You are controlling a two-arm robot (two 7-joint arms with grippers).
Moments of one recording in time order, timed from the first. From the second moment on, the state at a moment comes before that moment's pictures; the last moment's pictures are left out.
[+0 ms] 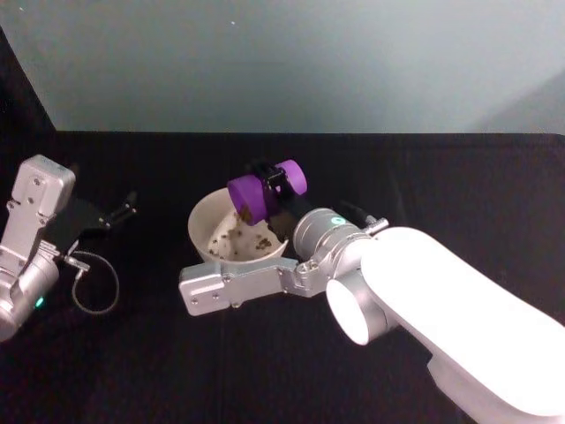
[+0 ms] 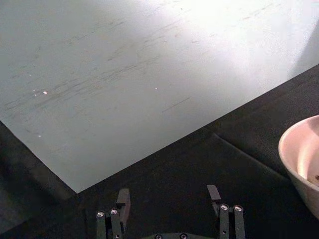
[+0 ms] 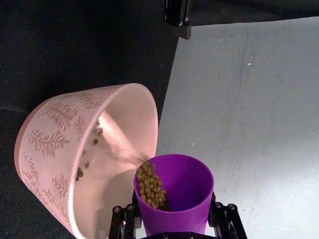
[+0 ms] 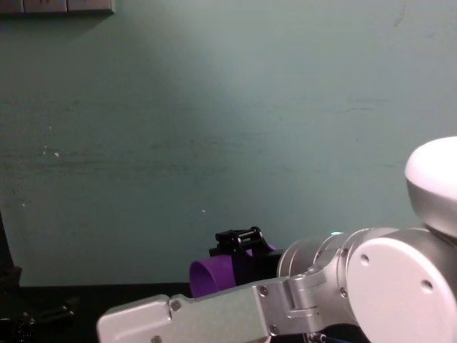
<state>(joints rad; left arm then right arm) -0.20 0.60 0.45 -1.41 -0.25 -0.12 0.03 0.48 0.27 -0.82 -1.55 -1.22 0.29 0.49</state>
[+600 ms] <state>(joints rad) -0.20 0.60 0.45 -1.41 -0.25 -0.12 0.03 0.49 0.27 -0.84 -1.55 -1.25 0.29 0.50</state>
